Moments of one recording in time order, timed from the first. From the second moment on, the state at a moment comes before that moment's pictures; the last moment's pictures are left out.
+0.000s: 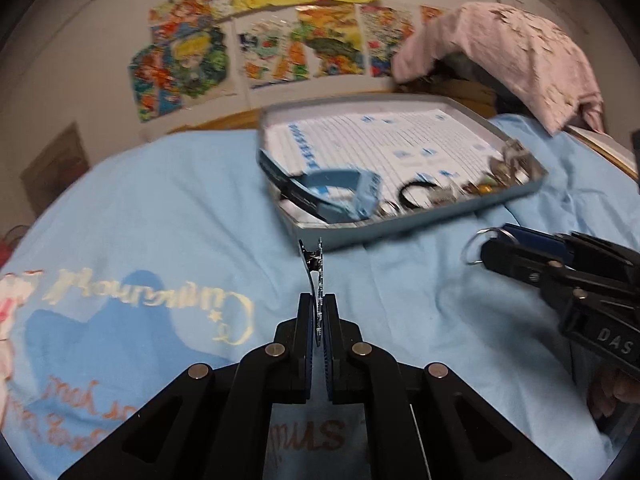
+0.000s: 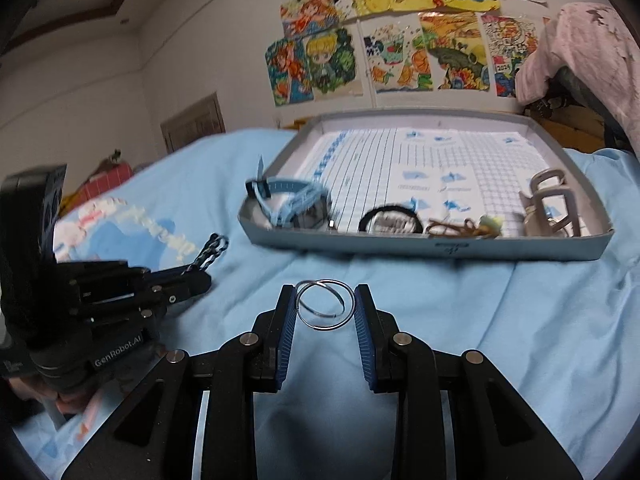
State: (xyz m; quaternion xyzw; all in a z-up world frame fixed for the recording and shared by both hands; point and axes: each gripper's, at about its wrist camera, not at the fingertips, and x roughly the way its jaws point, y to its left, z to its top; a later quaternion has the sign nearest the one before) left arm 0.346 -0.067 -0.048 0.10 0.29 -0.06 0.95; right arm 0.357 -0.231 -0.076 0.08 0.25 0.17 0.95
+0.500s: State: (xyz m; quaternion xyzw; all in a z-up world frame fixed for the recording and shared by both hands) left arm 0.415 -0.134 0.007 0.05 0.28 -0.09 0.95; right arm 0.385 -0.308 -0.055 0.19 0.19 0.14 0.95
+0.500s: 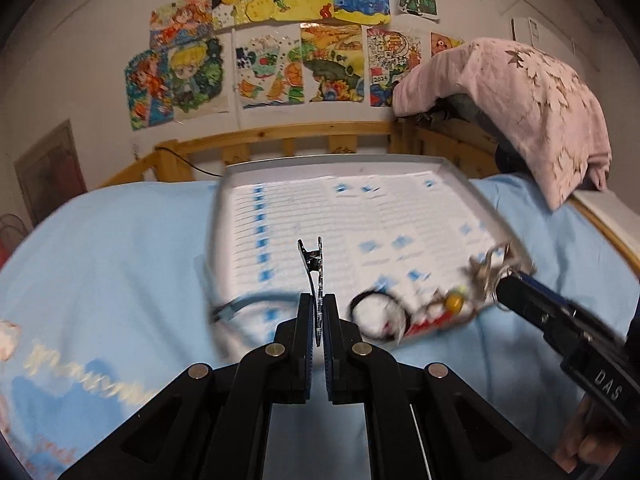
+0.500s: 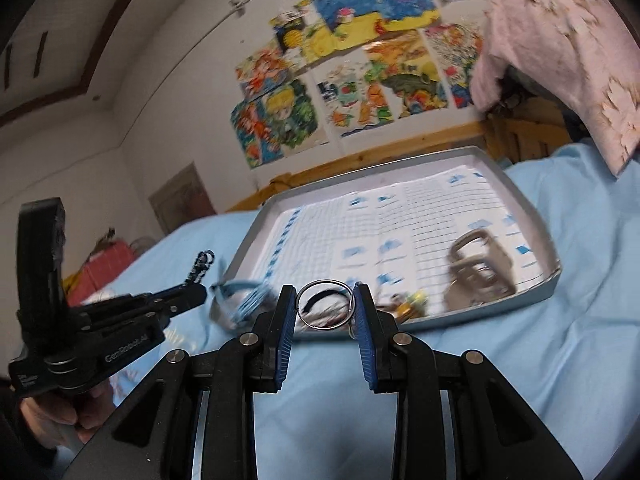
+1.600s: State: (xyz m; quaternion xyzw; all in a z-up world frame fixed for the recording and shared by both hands) left arm 0.450 -0.137 -0.025 -0.02 0.31 -0.11 0.95; right arm 0.453 -0.328 -0.099 0.23 0.21 0.10 0.94
